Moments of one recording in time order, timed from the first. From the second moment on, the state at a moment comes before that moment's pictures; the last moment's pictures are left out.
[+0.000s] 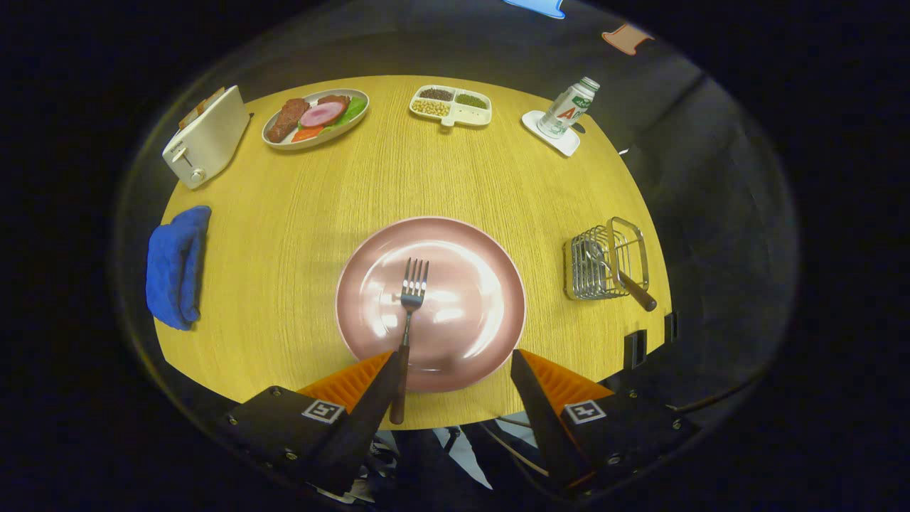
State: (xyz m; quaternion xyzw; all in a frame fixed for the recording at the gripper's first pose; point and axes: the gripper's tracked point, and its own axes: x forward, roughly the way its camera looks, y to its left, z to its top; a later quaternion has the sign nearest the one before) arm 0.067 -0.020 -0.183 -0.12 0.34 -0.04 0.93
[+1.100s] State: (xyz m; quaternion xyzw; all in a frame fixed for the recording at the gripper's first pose) arm 0.101 0.001 -0.271 -0.02 0.42 -0.01 0.91
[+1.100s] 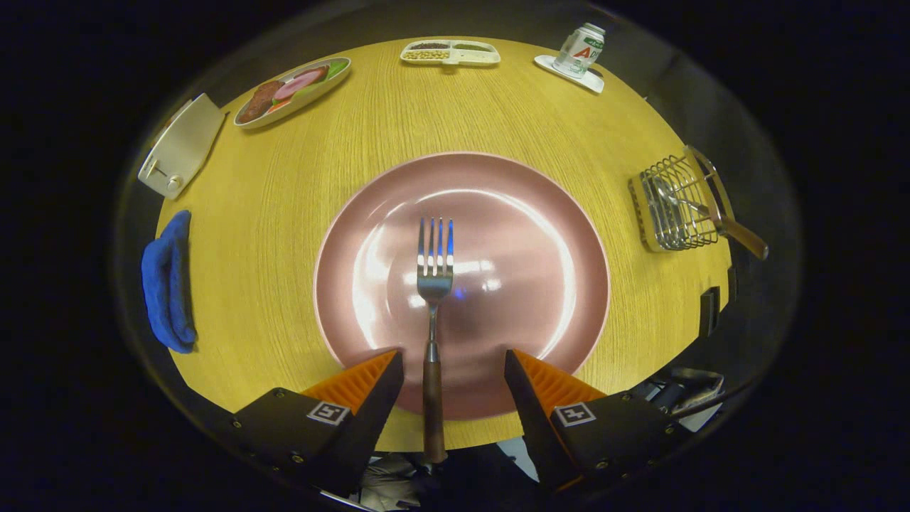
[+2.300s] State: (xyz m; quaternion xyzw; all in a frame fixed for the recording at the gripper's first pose) arm 0.090 0.015 -0.250 -0.12 0.42 0.00 0.90
